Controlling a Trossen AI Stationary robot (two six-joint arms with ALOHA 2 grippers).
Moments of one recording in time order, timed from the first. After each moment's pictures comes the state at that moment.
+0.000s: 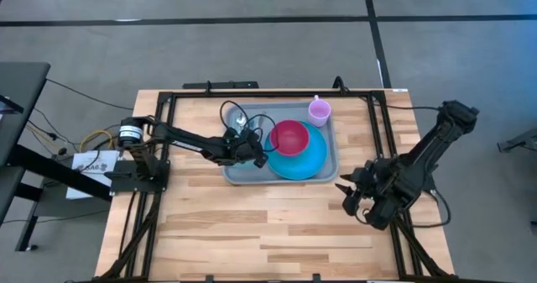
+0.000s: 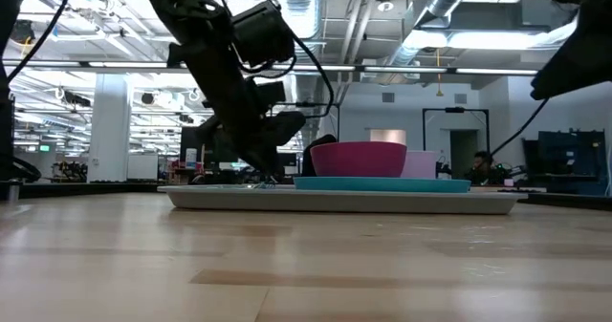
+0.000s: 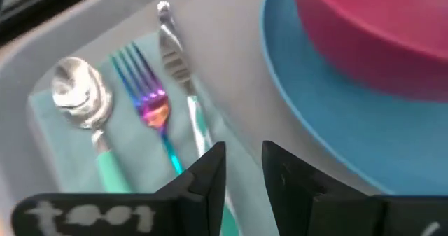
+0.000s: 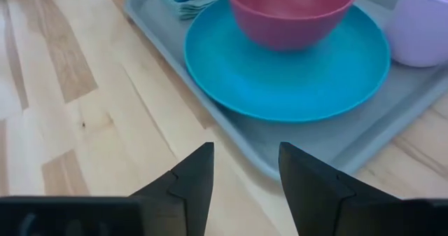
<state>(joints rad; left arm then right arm) 0.07 1.78 0.96 -0.17 -0.59 -0.63 0.87 1.14 0.67 -0.86 0.87 1.34</state>
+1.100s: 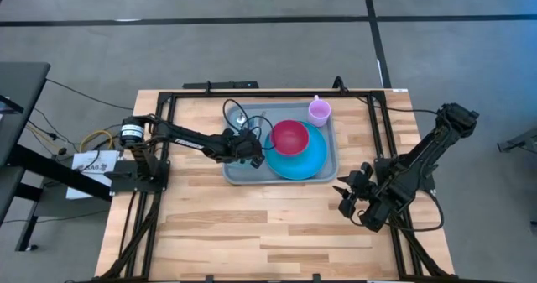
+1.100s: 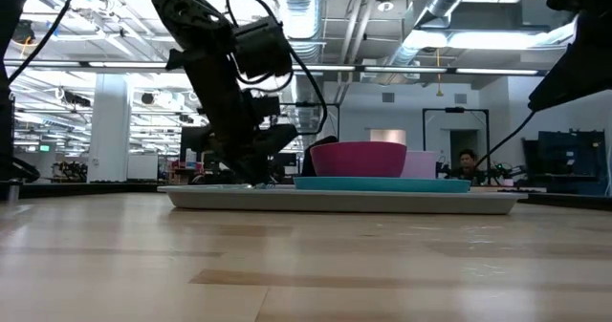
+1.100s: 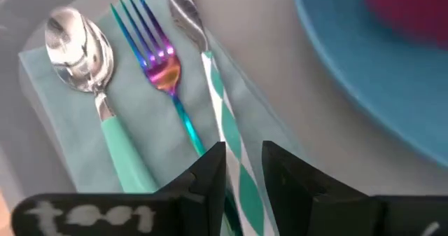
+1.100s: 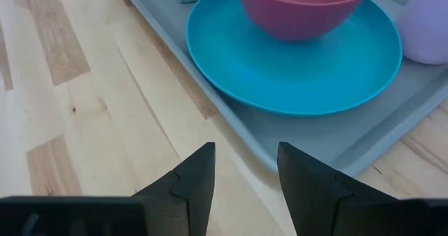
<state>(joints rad) 0.10 1.80 0.96 -0.25 -0.51 -0.67 0.84 1.21 0.67 -0.80 0.84 1.28</state>
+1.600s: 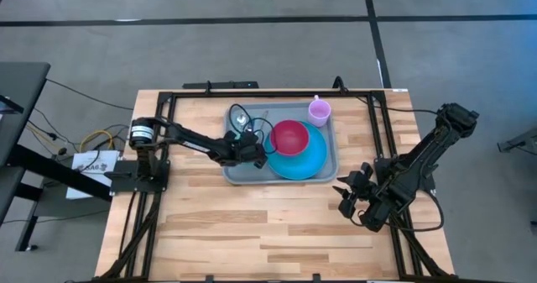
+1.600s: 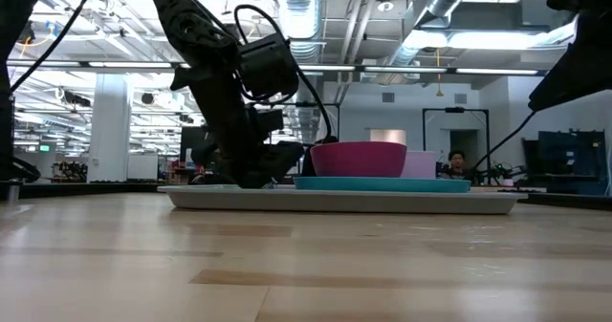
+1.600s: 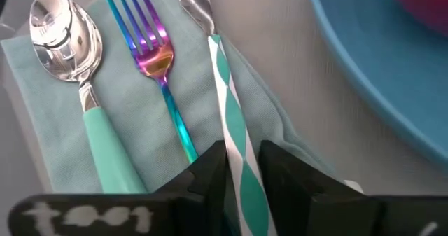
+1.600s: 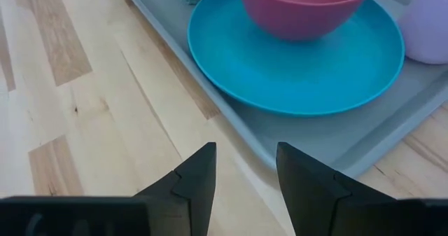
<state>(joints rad) 0.09 1.90 0.97 -0.21 -0.56 -0.73 0.84 1.21 0.67 -0.79 0.84 1.28</state>
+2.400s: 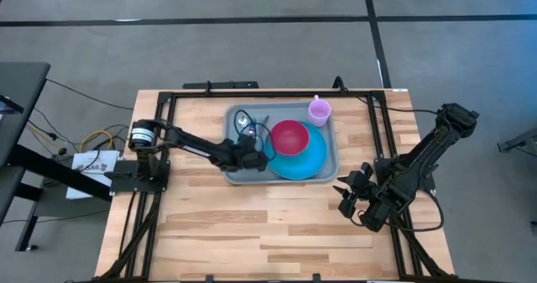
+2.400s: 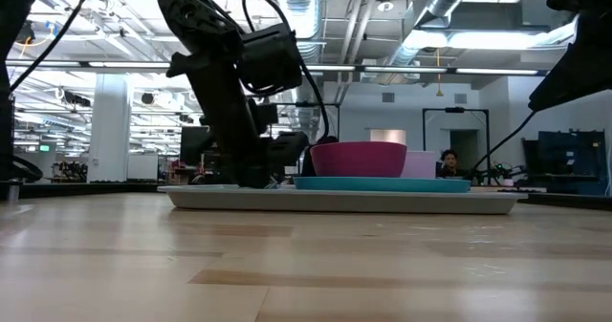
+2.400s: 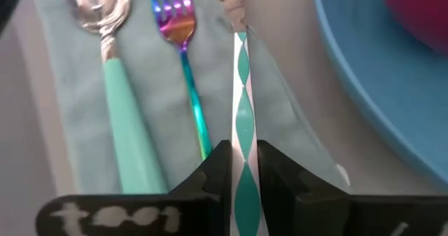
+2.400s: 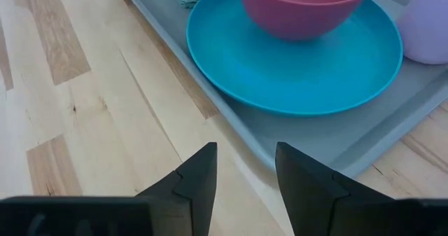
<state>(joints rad) 0.02 1.89 1.02 -0.31 -0.61 -0.99 0.84 1.21 0.67 -0.80 0.84 1.28</state>
